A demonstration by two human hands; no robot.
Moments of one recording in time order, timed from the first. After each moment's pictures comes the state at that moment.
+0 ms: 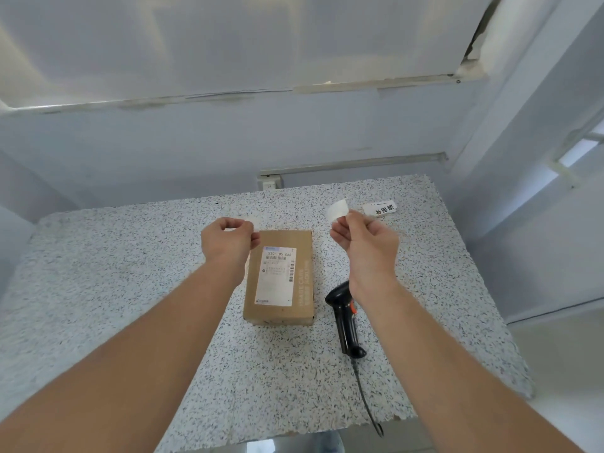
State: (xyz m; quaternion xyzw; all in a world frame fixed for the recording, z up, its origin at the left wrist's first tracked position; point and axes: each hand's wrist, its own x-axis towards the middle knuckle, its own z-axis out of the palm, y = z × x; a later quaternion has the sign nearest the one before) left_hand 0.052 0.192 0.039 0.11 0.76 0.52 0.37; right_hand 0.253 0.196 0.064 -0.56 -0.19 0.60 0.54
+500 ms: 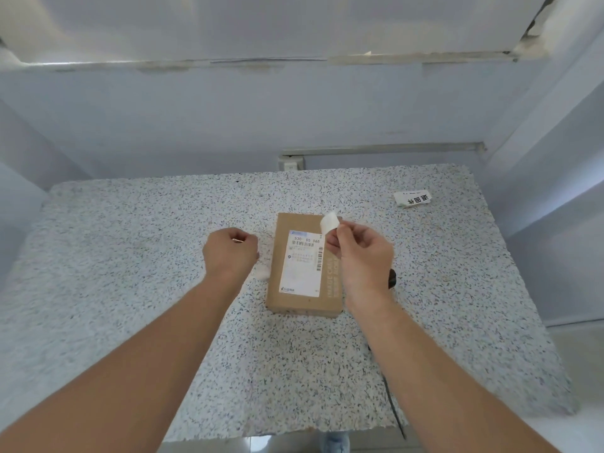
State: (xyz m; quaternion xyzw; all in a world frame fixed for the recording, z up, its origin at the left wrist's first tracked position) left_hand 0.004 0.153 -0.014 0.23 0.84 0.39 0.31; right_hand 0.193 0.173 0.013 -0.61 -0.29 0.56 0.48
